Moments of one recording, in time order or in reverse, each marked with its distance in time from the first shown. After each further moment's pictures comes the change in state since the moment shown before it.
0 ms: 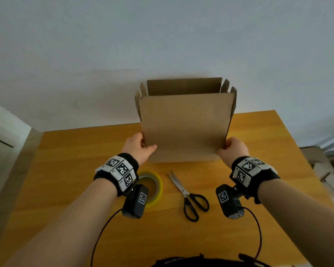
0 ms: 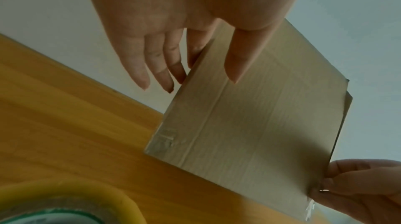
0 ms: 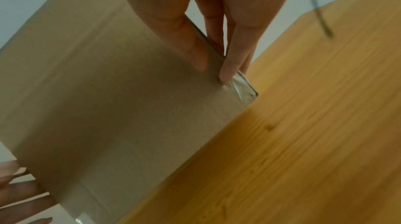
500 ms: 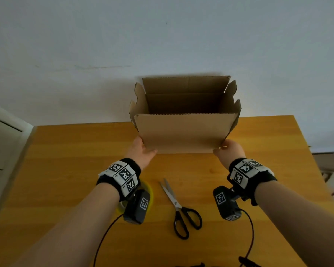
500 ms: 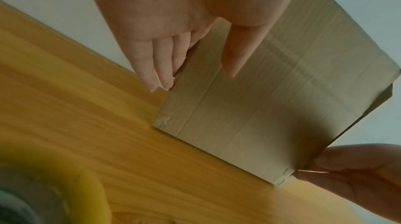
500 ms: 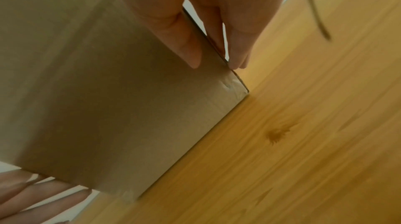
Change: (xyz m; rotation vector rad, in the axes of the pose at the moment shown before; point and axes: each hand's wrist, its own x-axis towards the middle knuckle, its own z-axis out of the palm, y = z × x) left_hand 0.041 0.012 0.040 -0.098 -0.038 -0.228; right_hand 0.069 -0.005 0.008 0.008 -0.169 -0.005
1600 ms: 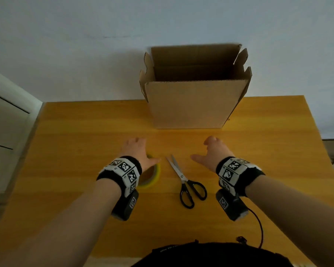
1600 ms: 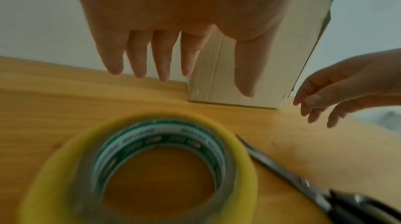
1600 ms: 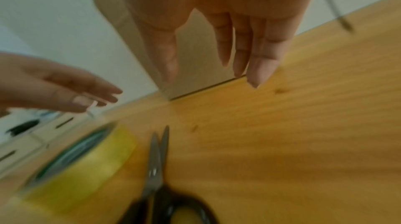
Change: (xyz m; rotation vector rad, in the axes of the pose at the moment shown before) left_hand -0.039 -0.057 0.001 0.729 -0.064 0.028; right_hand -0.060 0.006 0.047 -0.431 -0.211 -0.167
